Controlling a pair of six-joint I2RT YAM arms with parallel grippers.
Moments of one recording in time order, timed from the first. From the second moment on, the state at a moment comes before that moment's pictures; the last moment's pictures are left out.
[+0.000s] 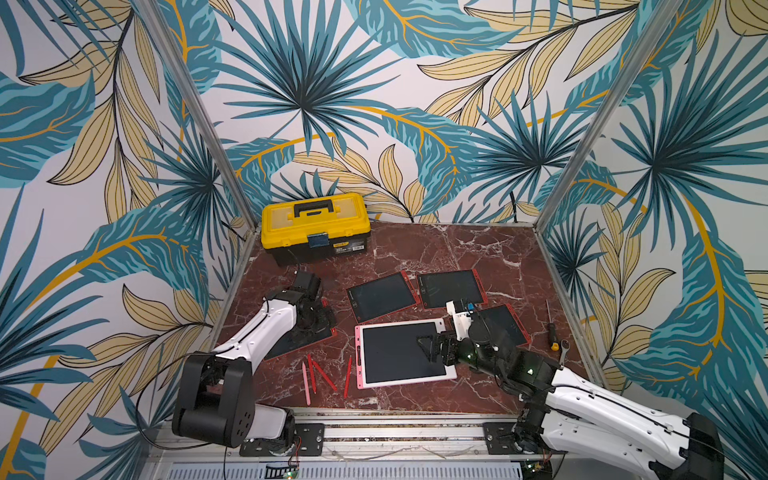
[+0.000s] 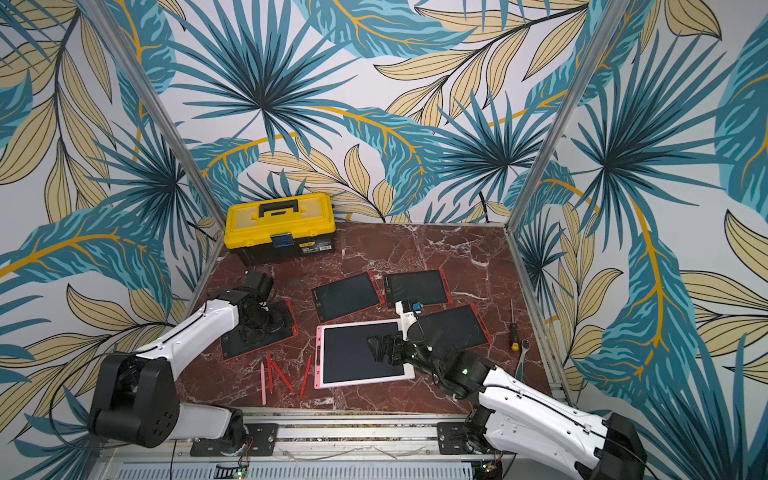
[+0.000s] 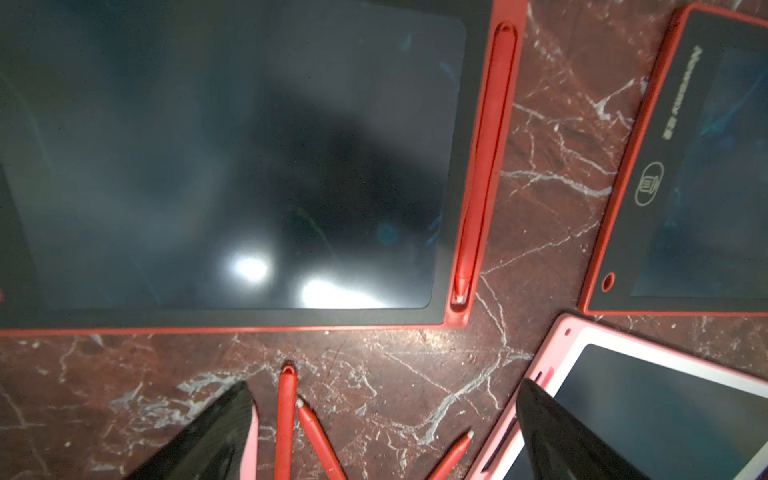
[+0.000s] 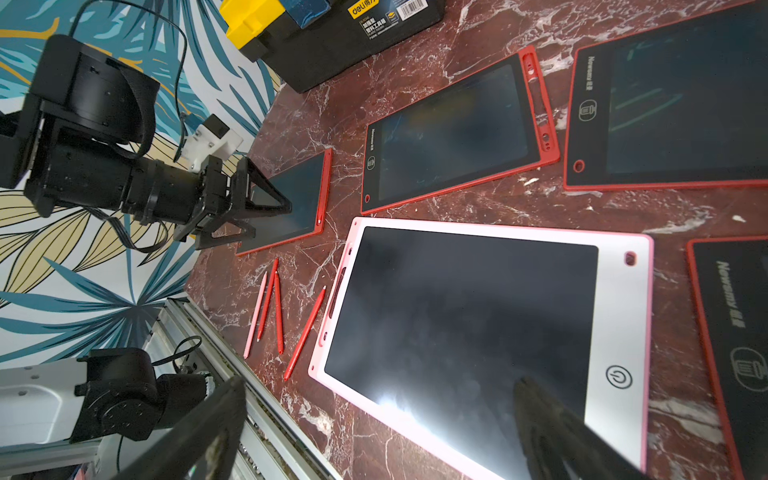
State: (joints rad) left arm -0.17 1.38 0.88 -0.84 0.05 -0.71; right arm 0.88 0.87 0.57 -0.23 0.07 0.72
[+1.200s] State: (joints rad) left arm -0.13 1.47 0.79 -0.67 0.19 -0.78; right arm 0.88 0.85 0.57 -0.18 0.06 0.74
